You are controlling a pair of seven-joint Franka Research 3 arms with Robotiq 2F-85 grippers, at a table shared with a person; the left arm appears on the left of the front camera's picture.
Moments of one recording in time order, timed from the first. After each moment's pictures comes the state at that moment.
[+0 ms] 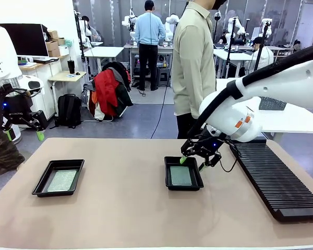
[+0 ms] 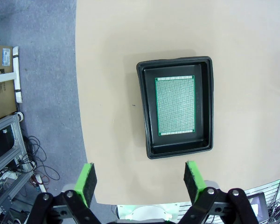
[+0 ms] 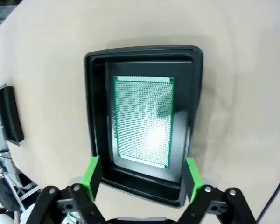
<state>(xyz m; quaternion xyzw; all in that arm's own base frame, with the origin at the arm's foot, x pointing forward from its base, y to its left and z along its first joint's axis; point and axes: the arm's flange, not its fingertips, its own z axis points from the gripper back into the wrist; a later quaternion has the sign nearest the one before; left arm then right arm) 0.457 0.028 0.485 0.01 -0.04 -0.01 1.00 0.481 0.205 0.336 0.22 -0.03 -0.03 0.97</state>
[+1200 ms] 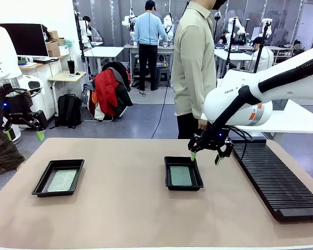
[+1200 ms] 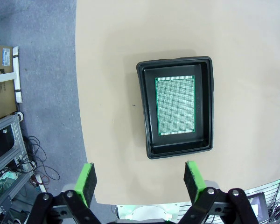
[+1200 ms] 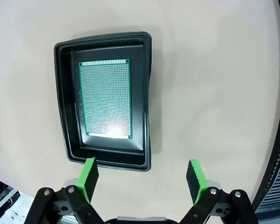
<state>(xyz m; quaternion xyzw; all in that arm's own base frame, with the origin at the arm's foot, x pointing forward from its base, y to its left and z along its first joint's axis) 0.457 0.028 0.485 0.01 -0.04 -0.01 1.00 0.463 0.204 0.385 0.09 -0.03 -0.02 0.99</state>
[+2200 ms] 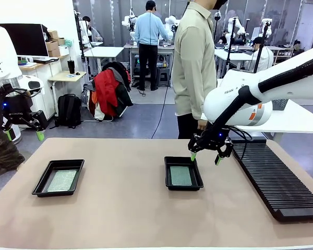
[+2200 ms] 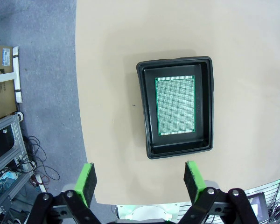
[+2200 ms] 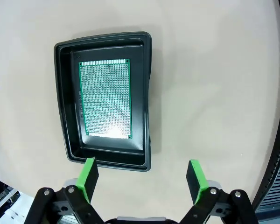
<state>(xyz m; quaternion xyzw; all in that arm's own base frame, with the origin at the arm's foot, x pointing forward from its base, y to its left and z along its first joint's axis) 0.457 0.028 0.485 0.01 -0.04 -0.01 1.00 0.463 0.204 0.385 0.09 -0.03 -0.02 0.99</state>
